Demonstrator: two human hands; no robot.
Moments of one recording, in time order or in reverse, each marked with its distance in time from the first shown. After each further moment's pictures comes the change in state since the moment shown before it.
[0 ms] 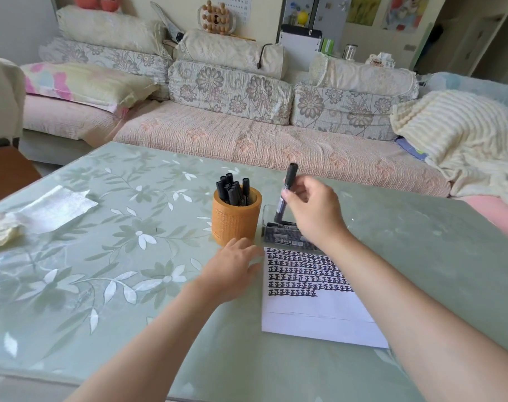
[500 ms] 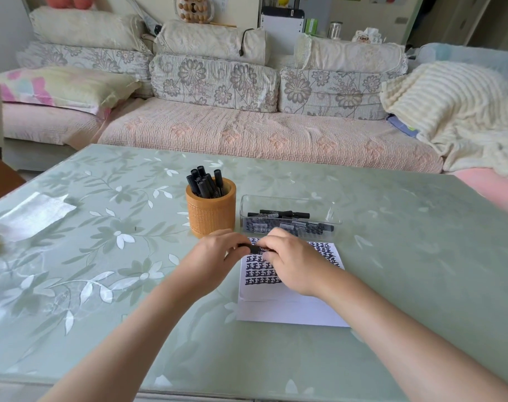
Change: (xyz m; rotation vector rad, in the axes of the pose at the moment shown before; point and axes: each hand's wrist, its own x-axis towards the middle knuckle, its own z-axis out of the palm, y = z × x) left_hand -0.007 0.034 -0.020 -0.212 0.144 0.084; right_hand -0.073 0.050 -0.017 -0.279 -0.610 -0.061
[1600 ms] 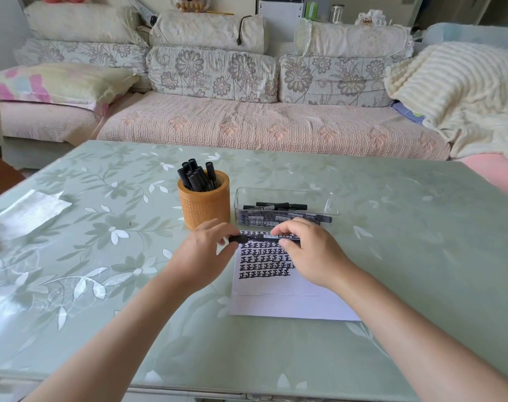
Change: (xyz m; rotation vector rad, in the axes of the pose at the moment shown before) left_hand -0.001 -0.008 0.009 0.108 0.087 -0.026; right_hand -0.014 0.036 -0.008 0.118 0.232 0.084
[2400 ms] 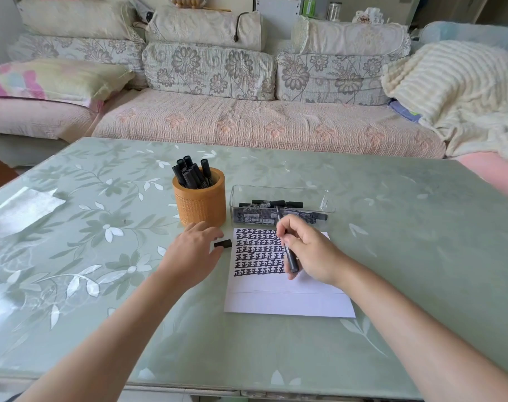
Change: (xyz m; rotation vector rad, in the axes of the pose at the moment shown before) left_hand 0.002 -0.020 0.010 0.242 -0.126 -0.141; right_hand -0.006 0.007 -0.003 0.583 -0.203 0.116
